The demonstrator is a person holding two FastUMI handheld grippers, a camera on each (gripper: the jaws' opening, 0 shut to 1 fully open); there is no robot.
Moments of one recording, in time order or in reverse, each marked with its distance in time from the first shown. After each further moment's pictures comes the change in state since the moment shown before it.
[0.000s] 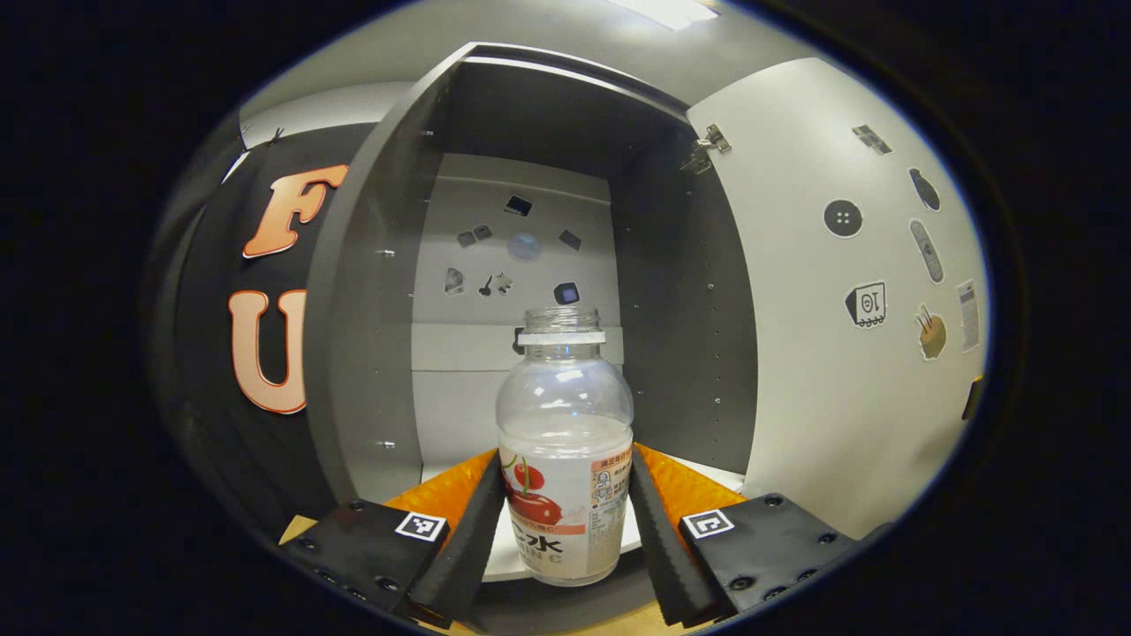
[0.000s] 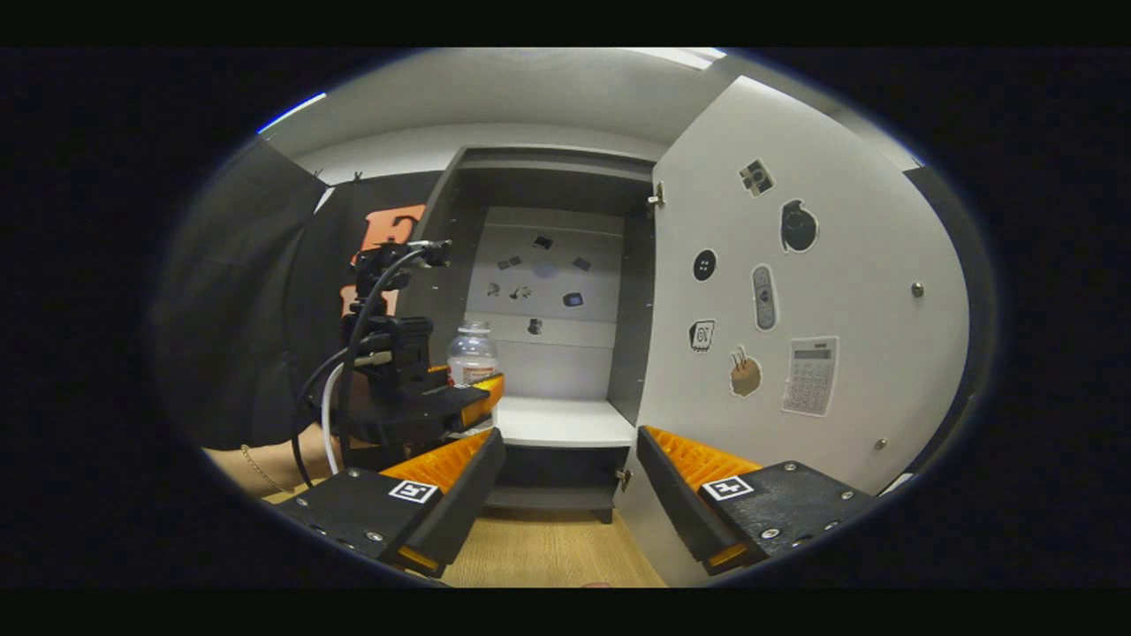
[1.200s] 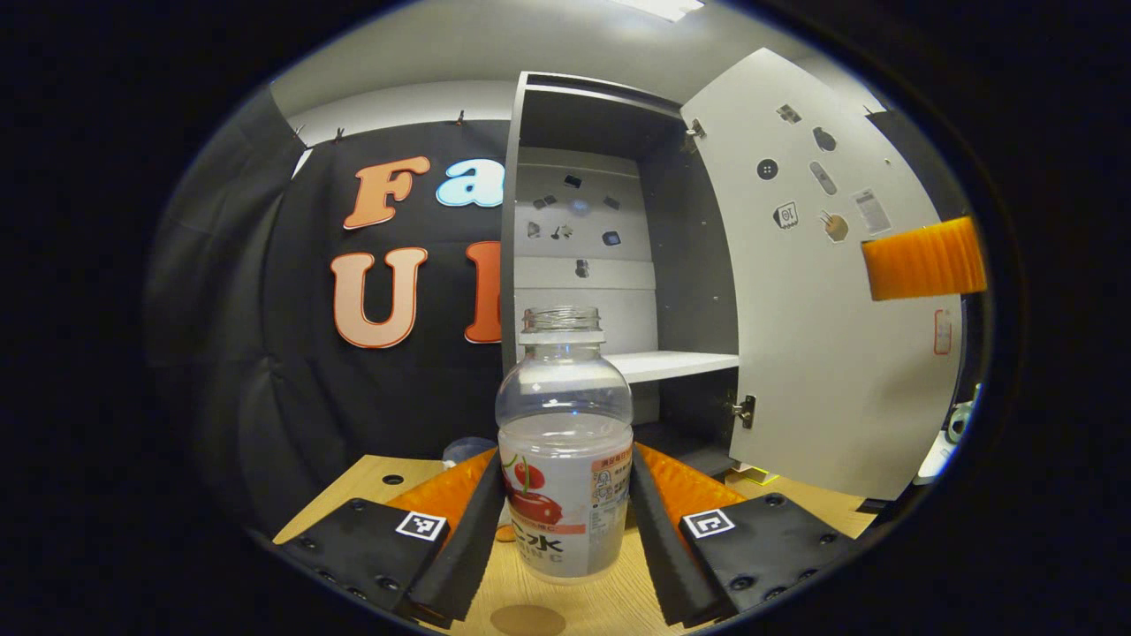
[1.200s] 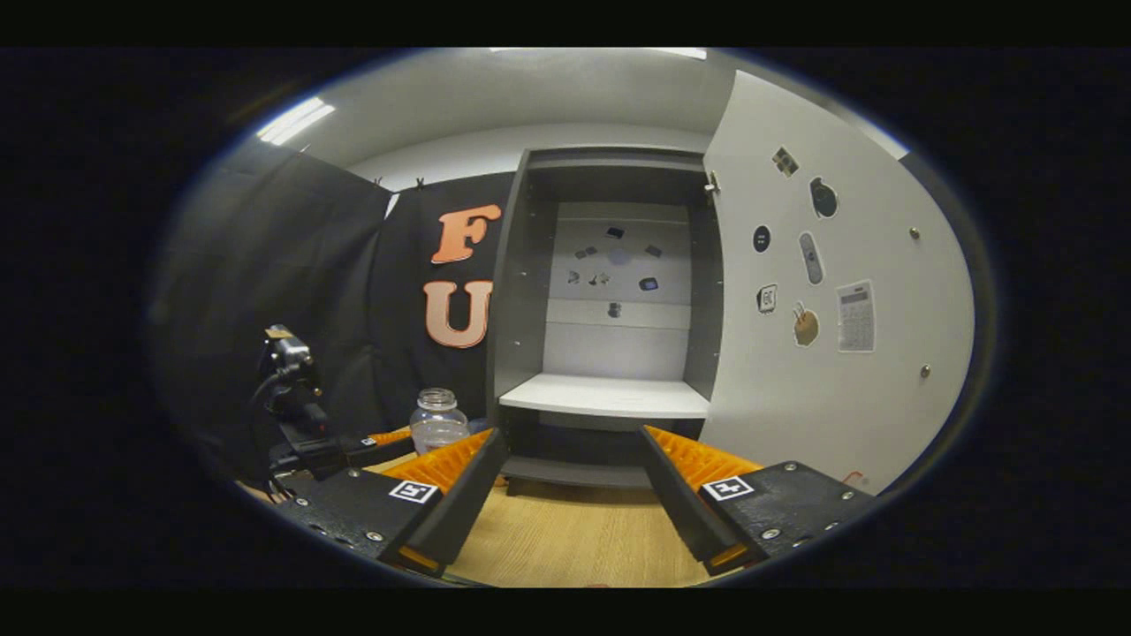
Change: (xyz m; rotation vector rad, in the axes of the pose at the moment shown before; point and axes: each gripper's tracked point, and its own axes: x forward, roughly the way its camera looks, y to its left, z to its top) left arm -0.200 0.015 -0.123 0.028 0.070 0.135; right arm -0.042 0.052 -0.049 0.019 0.050 0.212
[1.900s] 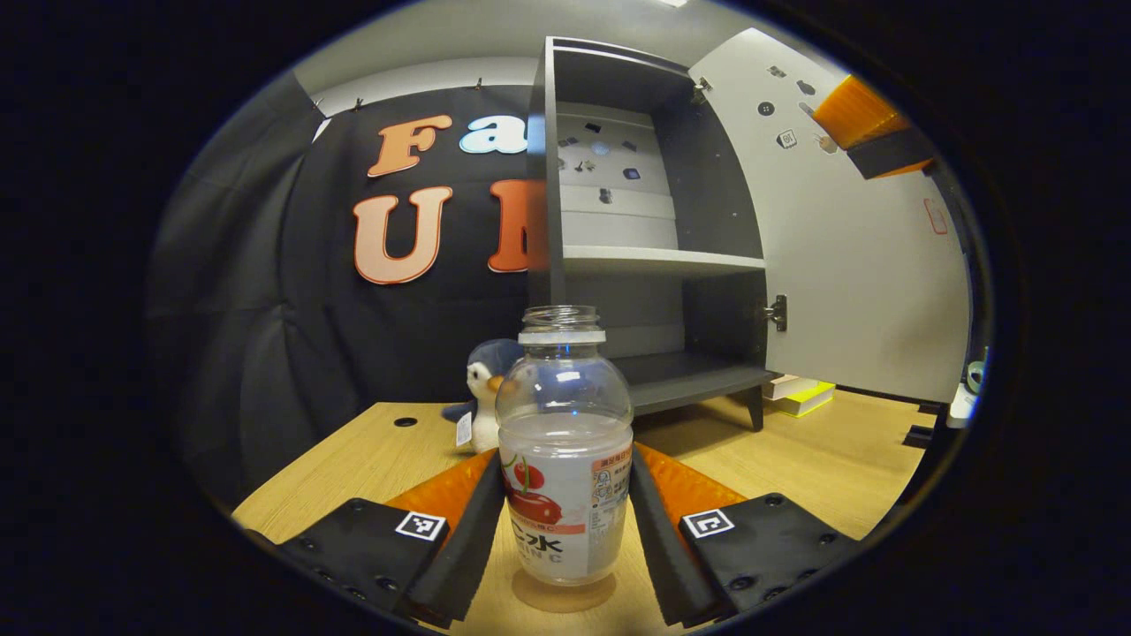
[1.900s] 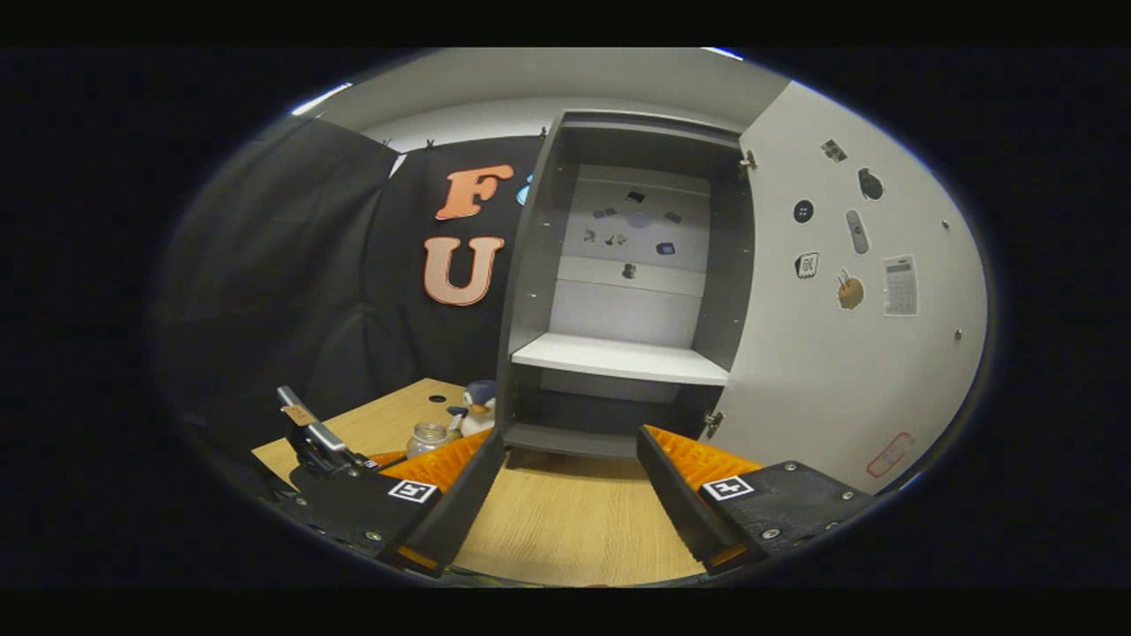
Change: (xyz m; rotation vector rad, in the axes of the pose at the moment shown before) left arm -0.018 0.050 -0.144 0.000 0.115 0.058; right arm 0.015 0.046 -0.052 -0.052 0.146 -0.016
